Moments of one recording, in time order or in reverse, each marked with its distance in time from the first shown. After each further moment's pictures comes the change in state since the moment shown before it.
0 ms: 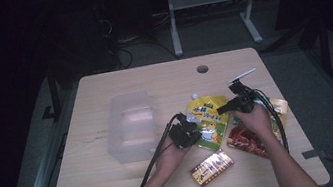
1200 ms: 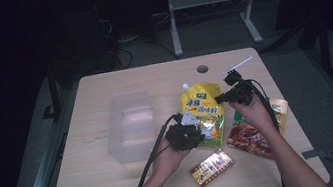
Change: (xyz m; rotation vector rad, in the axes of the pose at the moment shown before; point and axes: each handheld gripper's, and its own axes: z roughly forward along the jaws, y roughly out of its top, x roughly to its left) left arm -0.011 0.001 -0.035 -0.113 -0.050 0.044; right arm 0.052 0.021 -0.045 -0.091 -0.074 -0.217
